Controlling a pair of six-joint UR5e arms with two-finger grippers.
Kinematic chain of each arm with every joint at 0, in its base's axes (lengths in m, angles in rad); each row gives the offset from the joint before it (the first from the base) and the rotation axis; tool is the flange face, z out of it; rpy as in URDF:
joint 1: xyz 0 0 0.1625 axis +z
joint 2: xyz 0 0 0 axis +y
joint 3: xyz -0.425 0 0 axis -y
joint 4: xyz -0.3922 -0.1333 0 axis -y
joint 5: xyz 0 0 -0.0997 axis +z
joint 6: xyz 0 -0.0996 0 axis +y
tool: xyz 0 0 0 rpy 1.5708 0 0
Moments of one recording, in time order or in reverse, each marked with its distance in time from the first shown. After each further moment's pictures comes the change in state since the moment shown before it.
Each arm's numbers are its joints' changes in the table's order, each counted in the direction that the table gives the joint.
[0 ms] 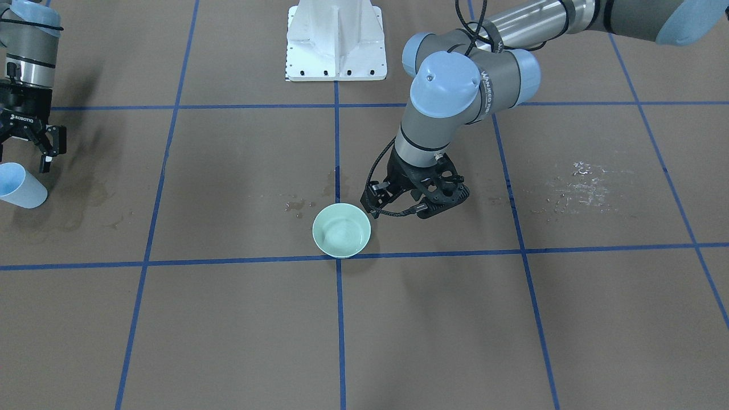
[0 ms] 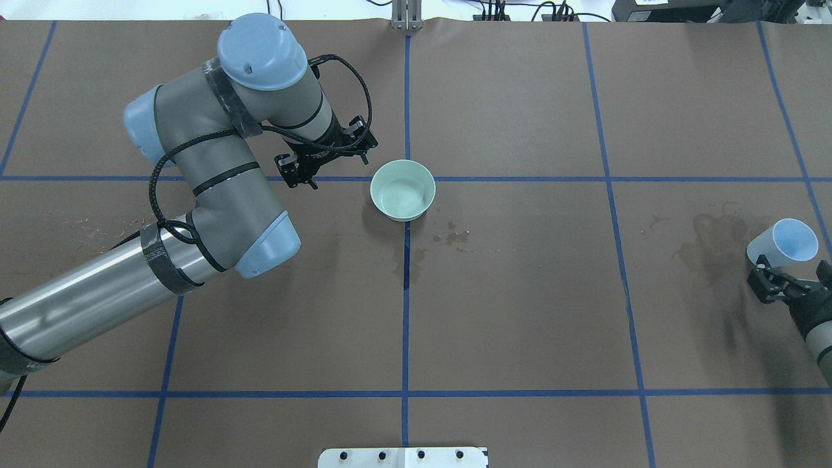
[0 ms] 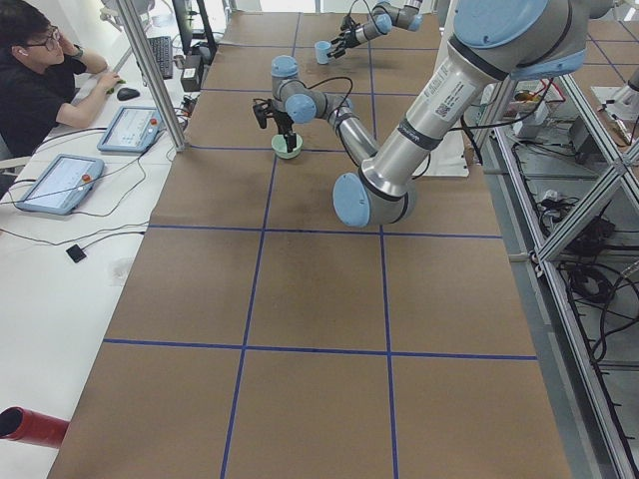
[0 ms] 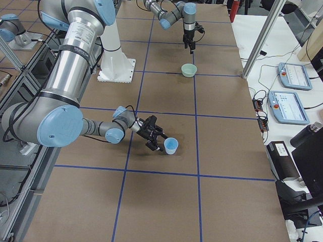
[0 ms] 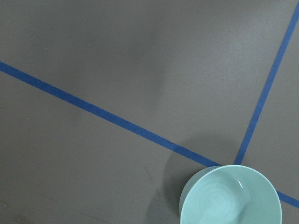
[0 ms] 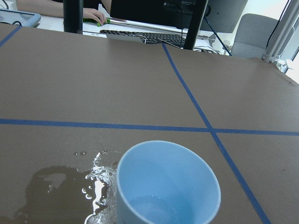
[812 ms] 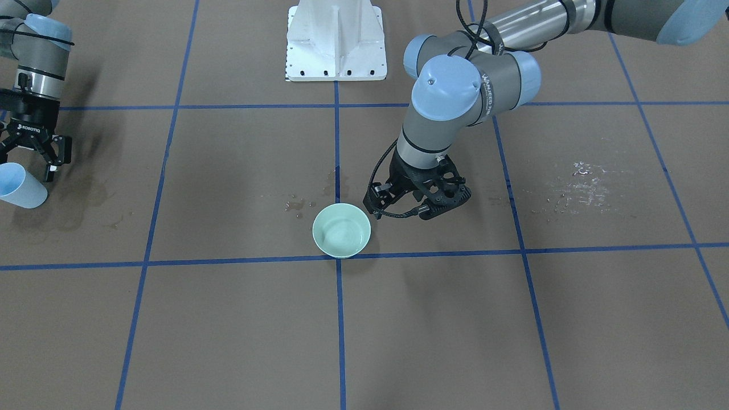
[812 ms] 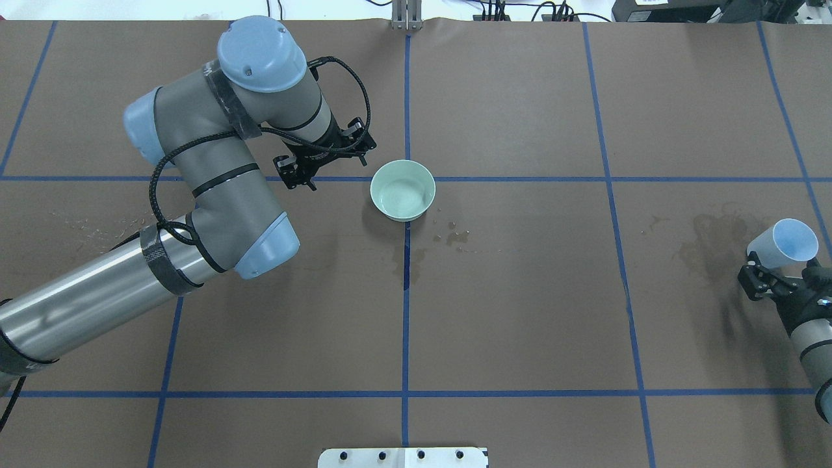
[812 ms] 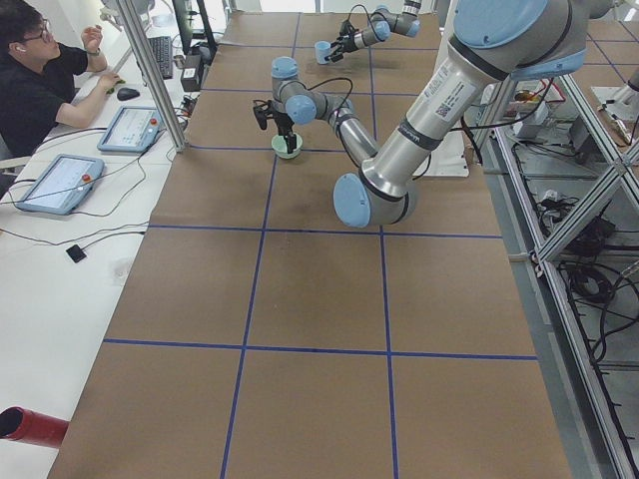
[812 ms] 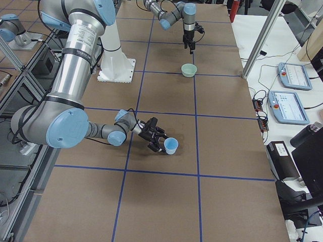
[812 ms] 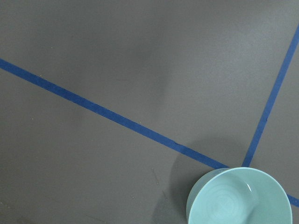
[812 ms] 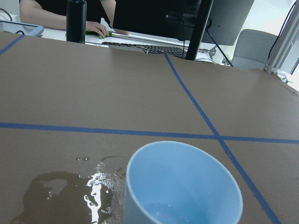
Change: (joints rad) left arm 0.001 -0.002 0.003 0.000 0.000 0.000; right arm -0.001 -0.048 -0.073 0.017 0.039 0.000
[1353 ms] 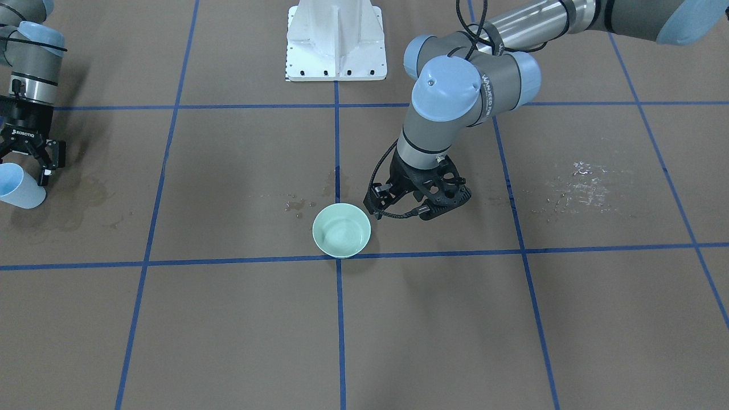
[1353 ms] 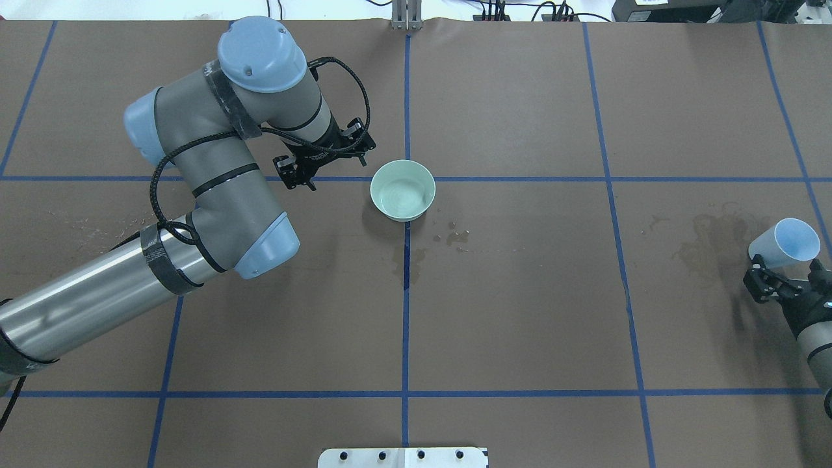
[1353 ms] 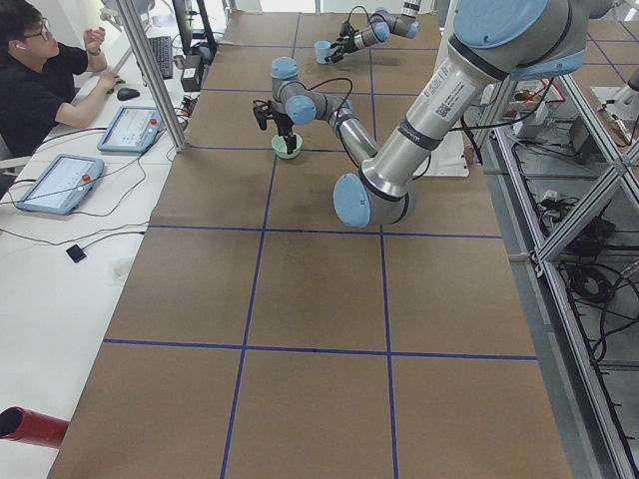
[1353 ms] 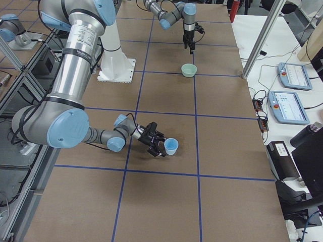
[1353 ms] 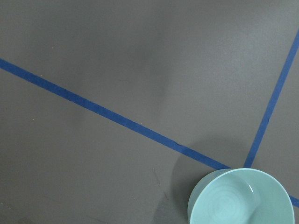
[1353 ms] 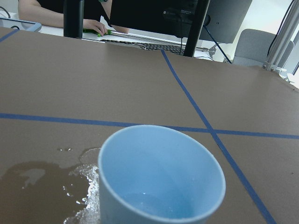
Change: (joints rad) left arm 0.000 0.000 0.002 0.000 0.000 0.000; right arm 0.001 -0.016 -0.087 0.113 0.001 0.033
